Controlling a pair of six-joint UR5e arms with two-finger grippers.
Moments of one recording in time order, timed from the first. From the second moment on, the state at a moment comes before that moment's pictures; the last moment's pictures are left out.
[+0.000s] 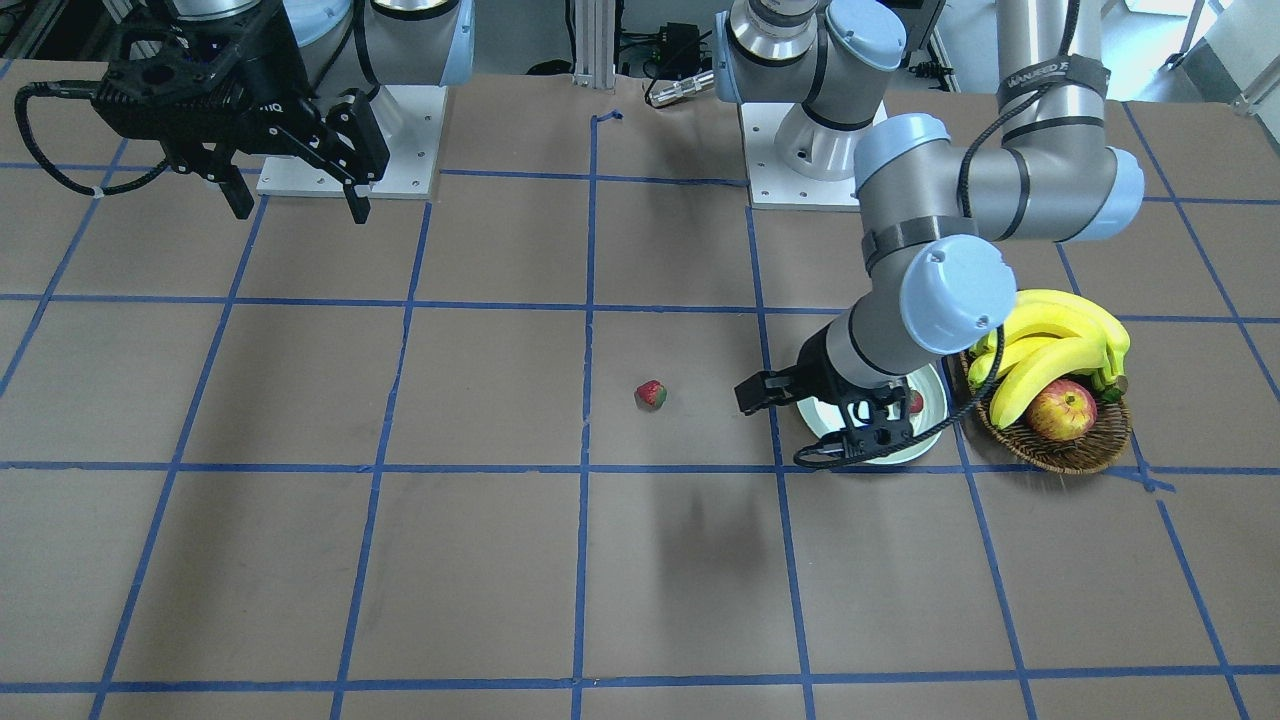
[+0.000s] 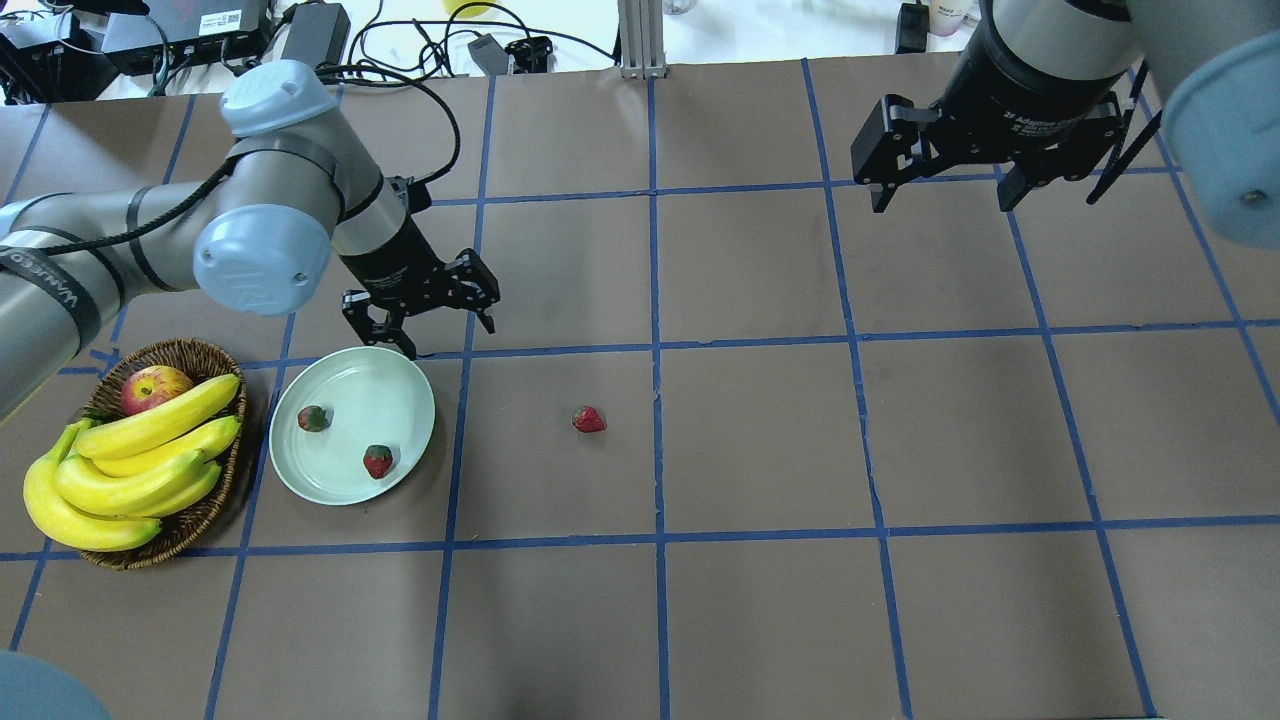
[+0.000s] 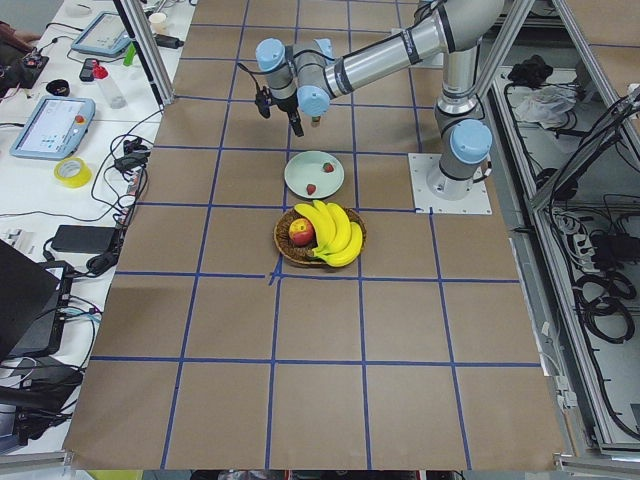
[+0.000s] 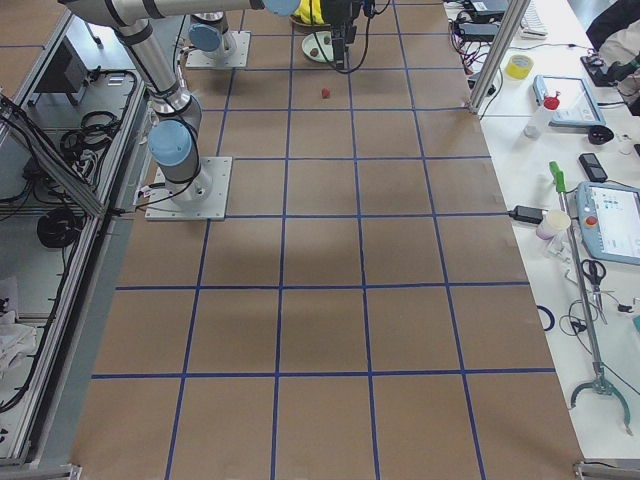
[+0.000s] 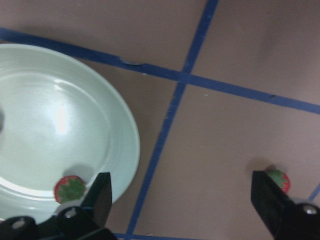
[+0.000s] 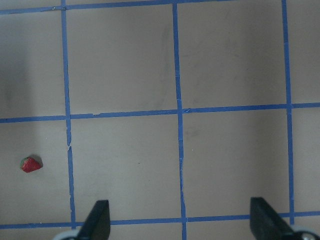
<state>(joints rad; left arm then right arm) -1.58 -1.86 -1.78 -1.26 1.41 -0.23 1.61 -1.66 1.59 -1.64 -1.57 0.08</state>
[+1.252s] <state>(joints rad) -1.76 -1.98 -1.89 -1.05 1.31 -0.69 1.61 -1.66 1.59 -1.64 -1.57 0.08</state>
